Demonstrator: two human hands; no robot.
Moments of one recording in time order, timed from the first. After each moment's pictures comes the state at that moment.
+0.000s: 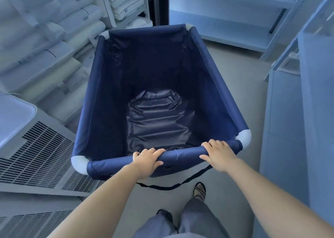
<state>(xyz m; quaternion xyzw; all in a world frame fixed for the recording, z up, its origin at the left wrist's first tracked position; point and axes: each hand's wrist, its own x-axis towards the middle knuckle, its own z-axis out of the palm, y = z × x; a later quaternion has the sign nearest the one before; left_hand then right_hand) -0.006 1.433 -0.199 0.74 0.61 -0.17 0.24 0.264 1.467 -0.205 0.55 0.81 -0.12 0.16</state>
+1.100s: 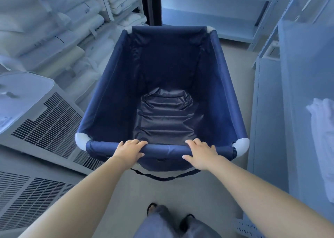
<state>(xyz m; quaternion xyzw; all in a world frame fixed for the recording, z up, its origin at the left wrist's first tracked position) -0.058 1.262 -0.191 0.75 0.62 -0.16 0.17 0.208 1.259 -0.187 0.62 0.73 -0.25 0.14</state>
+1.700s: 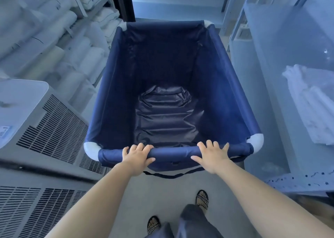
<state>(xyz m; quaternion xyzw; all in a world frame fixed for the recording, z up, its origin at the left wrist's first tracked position) -0.137 1.200 -0.215 0.79 0.55 -0.19 0.19 0.128 1.146 -0.203 0.72 0.64 -0.18 0.20</state>
